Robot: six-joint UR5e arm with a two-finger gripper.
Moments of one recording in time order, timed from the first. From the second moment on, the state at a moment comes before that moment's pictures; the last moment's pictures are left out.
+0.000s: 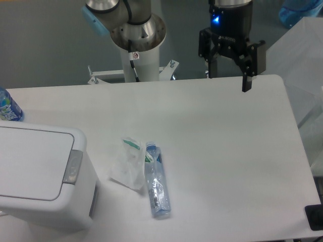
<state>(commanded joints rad) 2.68 -1.60 -1.44 -1.23 1.36 1.49</state>
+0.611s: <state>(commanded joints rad) 2.64 -1.64 -1.42 -1.18 1.20 1.27</state>
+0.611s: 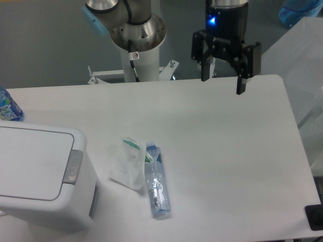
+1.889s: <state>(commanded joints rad) 2.33 -1.80 -1.41 -0.95 1.18 0.34</state>
